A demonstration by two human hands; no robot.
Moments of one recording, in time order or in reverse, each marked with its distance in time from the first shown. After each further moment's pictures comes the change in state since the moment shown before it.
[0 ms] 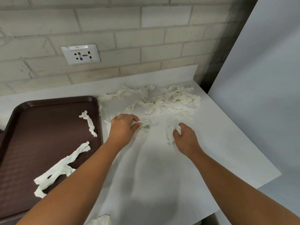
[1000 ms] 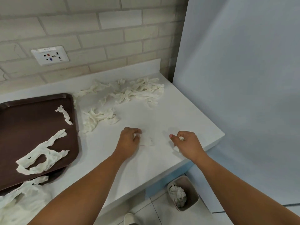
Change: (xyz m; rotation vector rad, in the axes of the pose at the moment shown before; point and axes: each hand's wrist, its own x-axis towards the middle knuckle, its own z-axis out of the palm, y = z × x) left_hand -0.124 0.093 0.093 -0.262 -0.186 -0.033; right_hand -0.140 0.083 -0.114 0.186 0.033 0.106
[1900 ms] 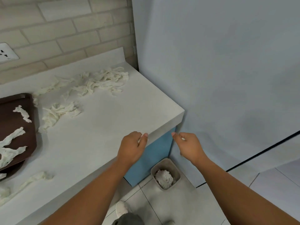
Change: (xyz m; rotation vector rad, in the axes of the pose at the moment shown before) left_hand -0.104 0.134 0.110 0.028 -0.087 0.147; right_hand -0.091 0.108 -0.111 0.118 0.132 0.144
